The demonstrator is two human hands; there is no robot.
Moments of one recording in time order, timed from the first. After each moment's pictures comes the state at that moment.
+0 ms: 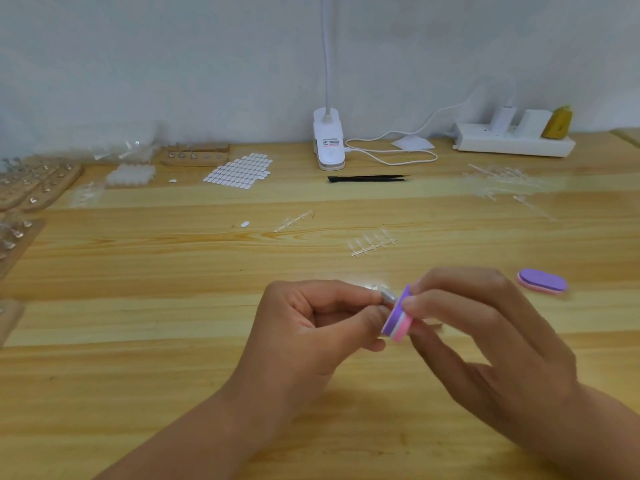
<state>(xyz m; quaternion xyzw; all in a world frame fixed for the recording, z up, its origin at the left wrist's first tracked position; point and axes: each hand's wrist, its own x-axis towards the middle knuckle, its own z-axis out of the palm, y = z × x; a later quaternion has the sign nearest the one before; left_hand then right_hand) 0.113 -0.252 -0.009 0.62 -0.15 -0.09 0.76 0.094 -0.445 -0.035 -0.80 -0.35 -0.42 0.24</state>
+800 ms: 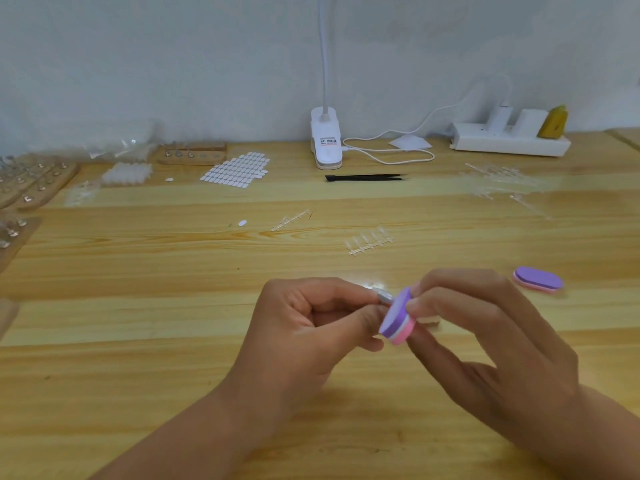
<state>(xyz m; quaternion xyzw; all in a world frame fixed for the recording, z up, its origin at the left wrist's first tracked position) 0.113 -0.252 -0.008 0.63 -0.15 -0.08 0.76 0.092 -0.444 -0.036 -0.80 -0.34 -0.43 0.25</state>
